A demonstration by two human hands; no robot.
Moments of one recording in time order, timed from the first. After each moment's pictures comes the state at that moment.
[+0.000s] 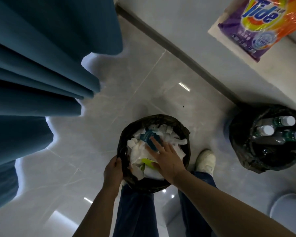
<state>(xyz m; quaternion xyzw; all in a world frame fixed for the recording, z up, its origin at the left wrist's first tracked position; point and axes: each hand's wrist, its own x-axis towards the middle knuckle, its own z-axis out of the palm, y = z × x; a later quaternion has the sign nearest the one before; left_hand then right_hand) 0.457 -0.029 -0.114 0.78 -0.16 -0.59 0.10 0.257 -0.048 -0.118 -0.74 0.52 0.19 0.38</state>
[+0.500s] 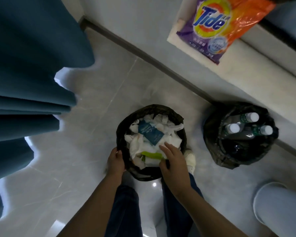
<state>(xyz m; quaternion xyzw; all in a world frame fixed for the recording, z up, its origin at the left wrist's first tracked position) 0.346 -0.084 -0.108 0.76 -0.16 -0.61 0.13 0.169 -0.037 -0.054 -0.52 0.77 -0.14 0.35</state>
